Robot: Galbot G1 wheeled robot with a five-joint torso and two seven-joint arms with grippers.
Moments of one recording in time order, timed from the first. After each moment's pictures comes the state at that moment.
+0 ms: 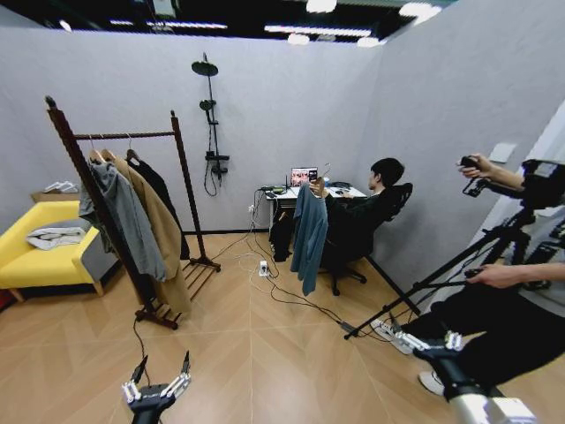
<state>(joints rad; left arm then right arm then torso) 1.81 -1.53 -0.64 -2.28 -0.09 -0.07 0.01 -1.64 1.47 1.08 2.23 0.36 -0.01 -0.23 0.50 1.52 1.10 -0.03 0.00</state>
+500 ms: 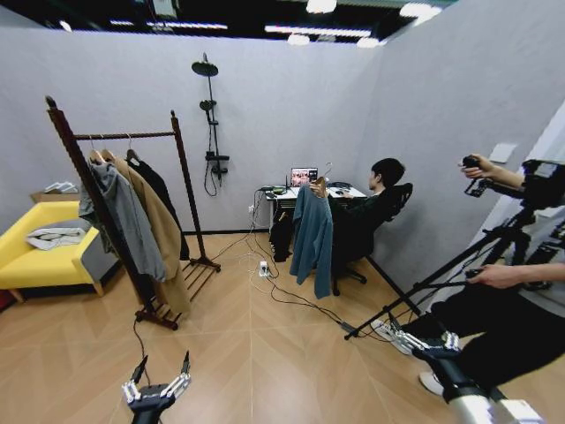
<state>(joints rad) 1.81 -1.53 -0.64 -2.28 -0.09 -0.07 0.01 -1.67 1.48 1.07 2.27 0.43 -0.03 -0.30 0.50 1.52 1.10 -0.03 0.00</state>
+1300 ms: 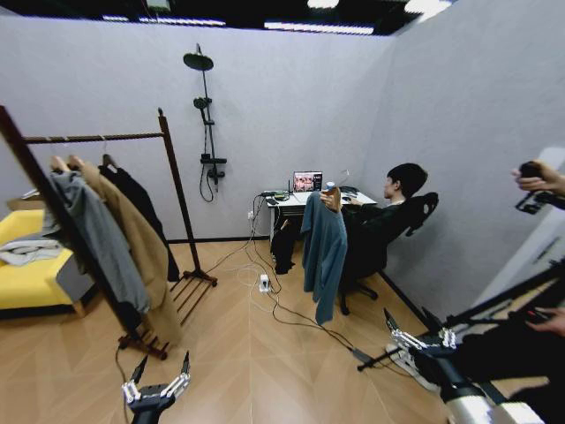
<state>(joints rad) 1.81 -1.53 -0.64 -2.28 -0.09 -0.07 0.01 -1.67 1.50 1.06 2.29 0.41 -0.01 -0.31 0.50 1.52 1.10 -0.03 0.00</state>
